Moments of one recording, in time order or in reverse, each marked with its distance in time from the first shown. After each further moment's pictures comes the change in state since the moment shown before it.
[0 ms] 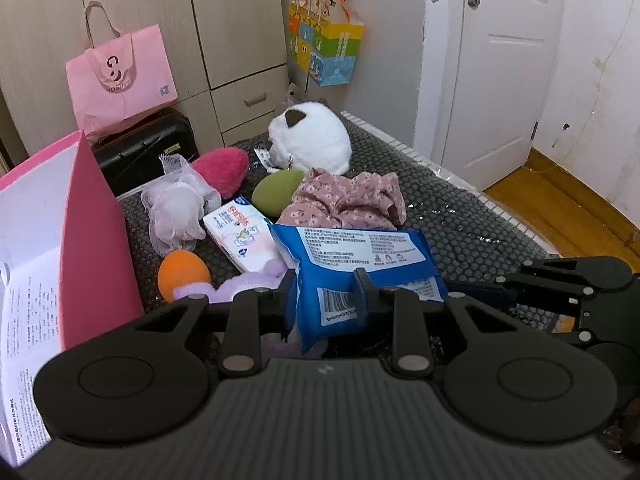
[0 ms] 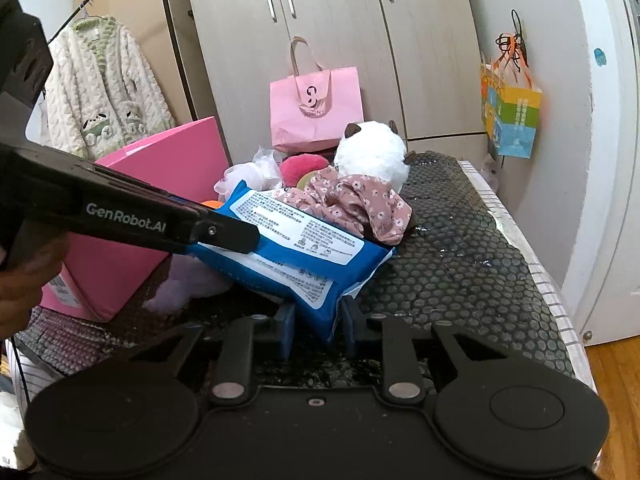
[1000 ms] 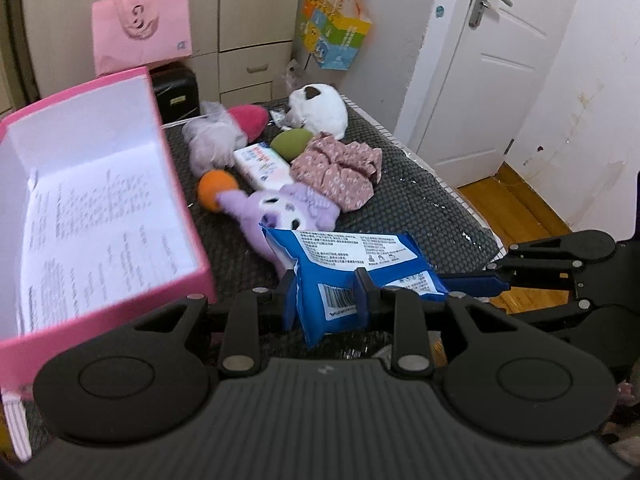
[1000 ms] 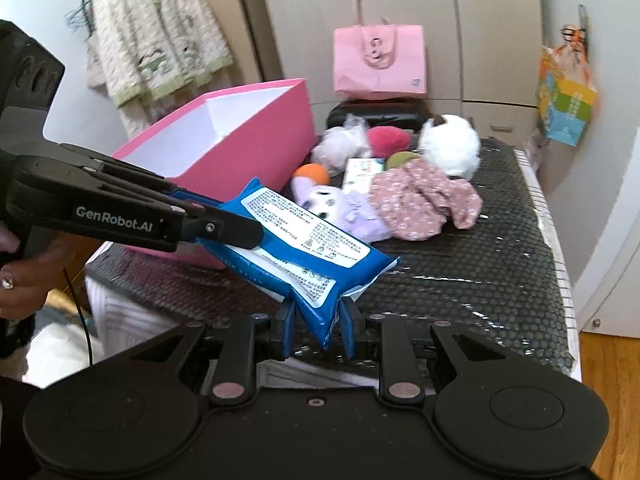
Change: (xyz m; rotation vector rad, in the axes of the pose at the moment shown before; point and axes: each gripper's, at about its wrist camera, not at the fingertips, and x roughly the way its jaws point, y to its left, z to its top) left arm -0.094 0.028 -0.036 -0.180 0.069 -0.101; right arm -0.058 0.064 0.033 -0.126 0.244 0.127
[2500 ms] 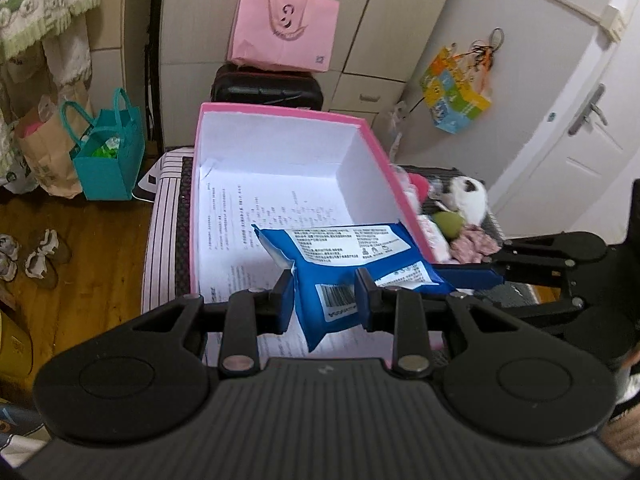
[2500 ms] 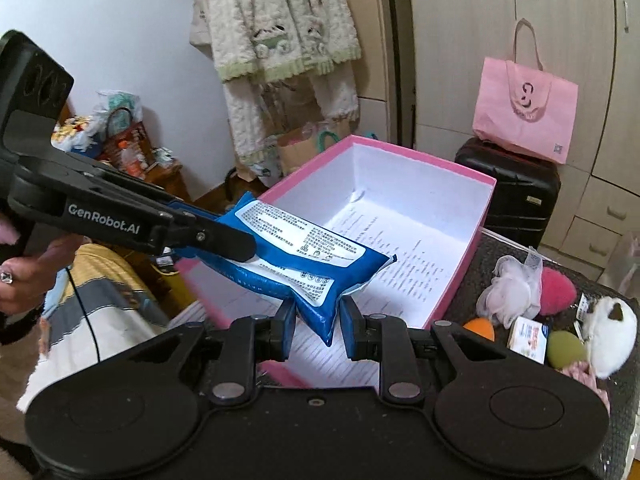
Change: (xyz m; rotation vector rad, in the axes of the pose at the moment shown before) left arm -0.078 0.178 0.031 -0.320 -0.048 0.111; right arm 0.091 0.114 0.153 -0.248 0.076 0.192
